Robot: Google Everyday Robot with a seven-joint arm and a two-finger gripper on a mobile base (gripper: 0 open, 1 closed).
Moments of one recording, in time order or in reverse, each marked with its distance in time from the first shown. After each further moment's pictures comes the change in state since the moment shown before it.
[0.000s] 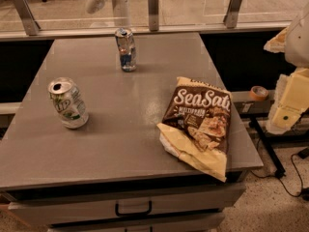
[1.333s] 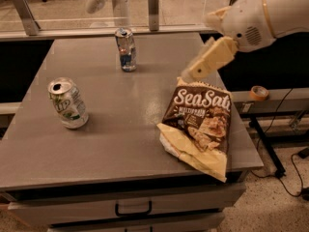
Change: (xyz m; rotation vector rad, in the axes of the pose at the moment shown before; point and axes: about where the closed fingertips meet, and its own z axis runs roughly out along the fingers) arm -0.145 -0.065 0.024 0.004 -0.687 0.085
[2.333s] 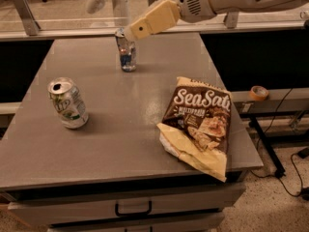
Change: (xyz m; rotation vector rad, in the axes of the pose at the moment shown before) arm -0.107 -0.031 0.062 0.072 -0.221 0.115
